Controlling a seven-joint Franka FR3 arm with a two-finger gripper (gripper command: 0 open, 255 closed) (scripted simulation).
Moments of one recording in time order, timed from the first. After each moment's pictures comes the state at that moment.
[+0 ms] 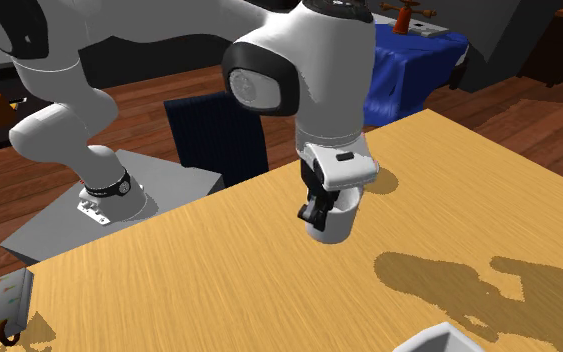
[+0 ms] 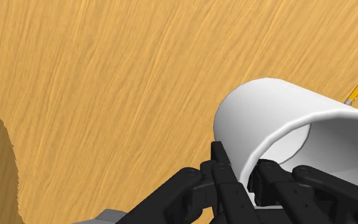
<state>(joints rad) -0.04 0.38 -0.09 -1.48 0.04 1.92 0.10</state>
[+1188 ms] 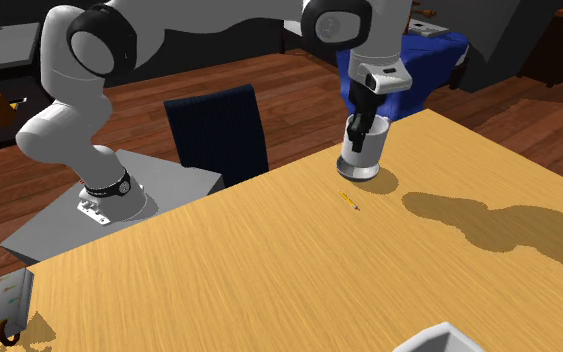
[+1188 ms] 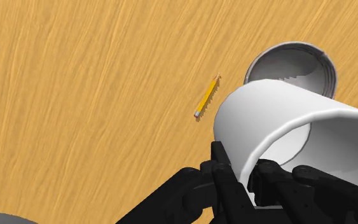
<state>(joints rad) 0.22 0.59 0.00 -1.09 -0.01 1.75 0.46</state>
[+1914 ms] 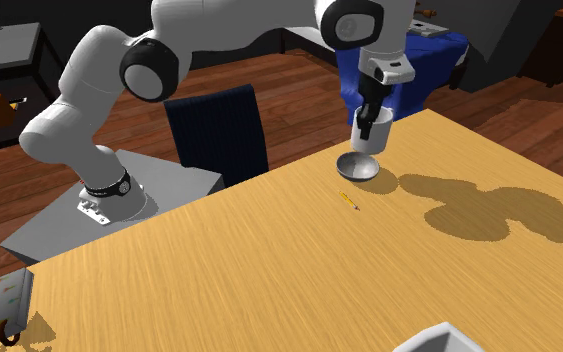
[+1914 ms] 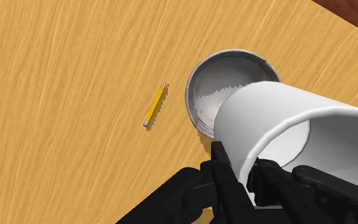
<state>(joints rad) 0.32 0.82 0.01 -0.76 -0.03 1.64 0.57</state>
